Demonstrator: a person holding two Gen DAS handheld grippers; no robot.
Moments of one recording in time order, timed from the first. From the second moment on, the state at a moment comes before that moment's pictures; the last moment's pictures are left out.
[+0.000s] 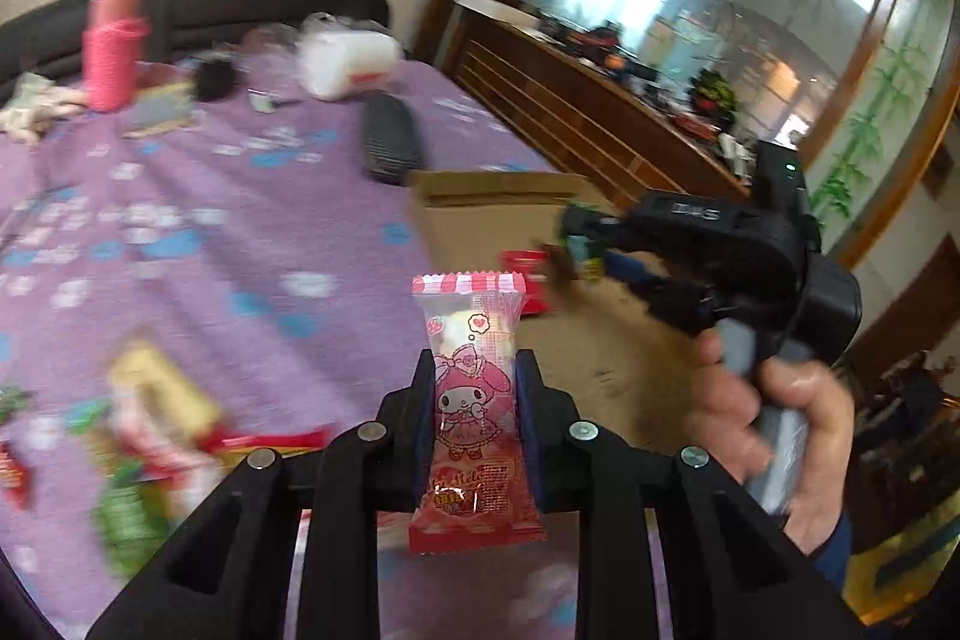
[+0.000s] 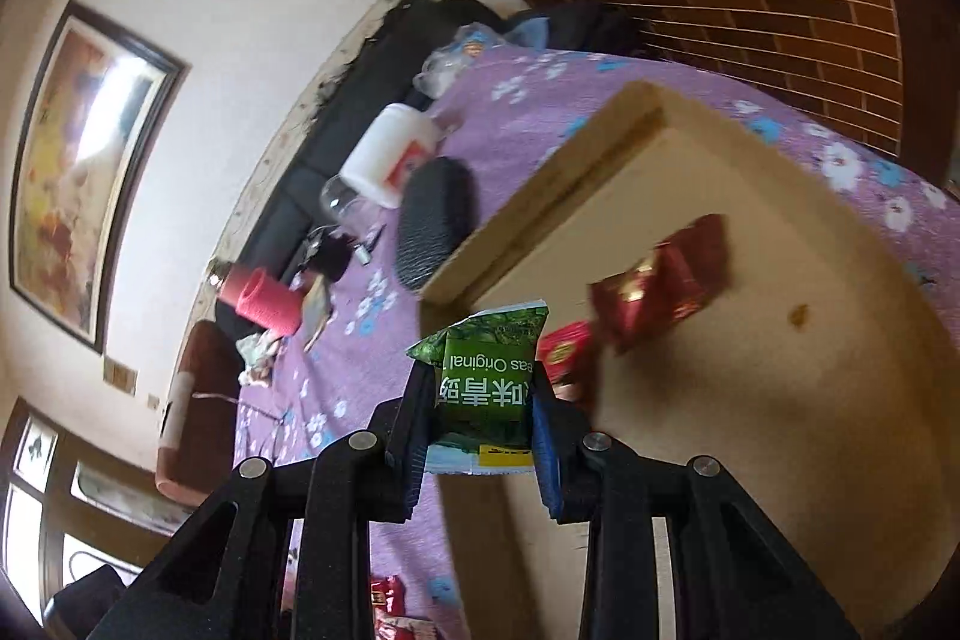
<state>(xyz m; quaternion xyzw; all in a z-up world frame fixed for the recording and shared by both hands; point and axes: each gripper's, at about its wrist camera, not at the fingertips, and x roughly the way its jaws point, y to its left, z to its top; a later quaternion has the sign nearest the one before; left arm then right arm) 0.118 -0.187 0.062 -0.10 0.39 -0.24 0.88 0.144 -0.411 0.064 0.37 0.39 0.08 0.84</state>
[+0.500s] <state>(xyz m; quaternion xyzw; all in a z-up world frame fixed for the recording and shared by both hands) 0.125 -0.279 0.023 -0.04 0.41 -0.26 0.87 0.152 -0.436 0.048 0.32 0.44 0.00 0.84</state>
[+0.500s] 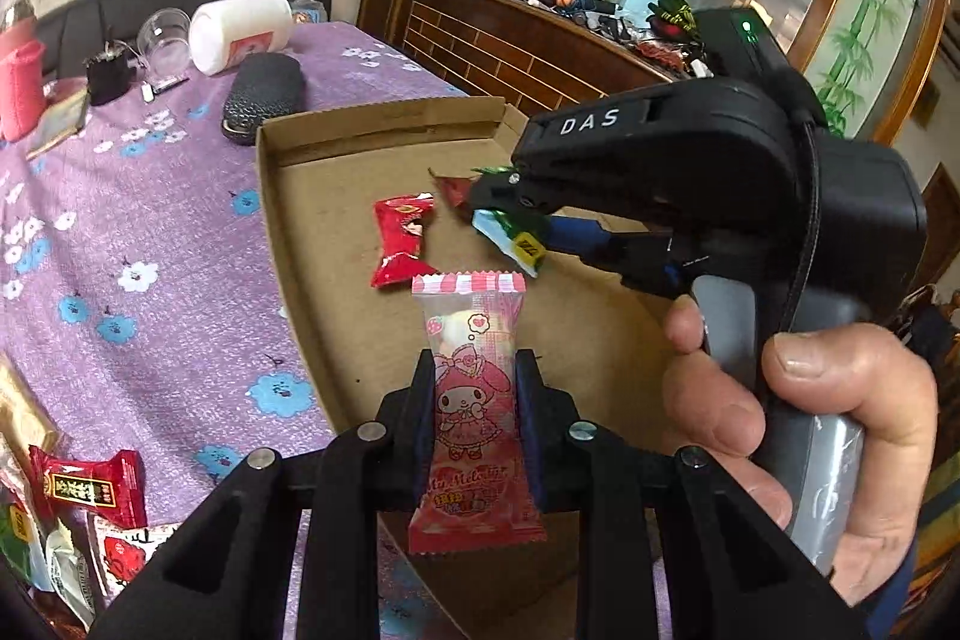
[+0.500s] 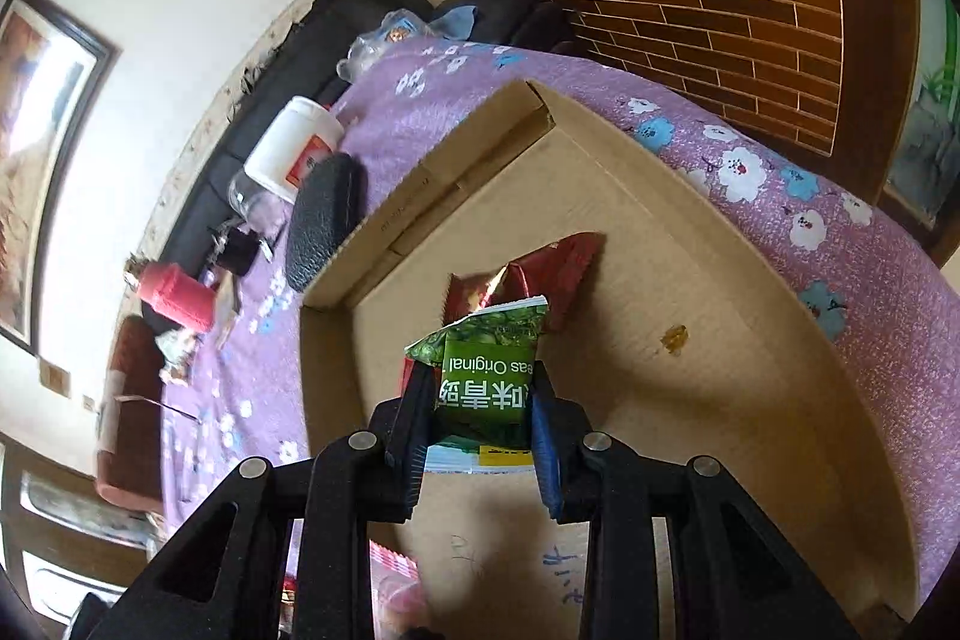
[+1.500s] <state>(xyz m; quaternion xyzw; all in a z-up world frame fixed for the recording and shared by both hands) 0.123 -0.266 0.030 -0.05 0.40 -0.25 0.88 0.132 -0.420 0.084 0.29 0.35 0.02 0.89</state>
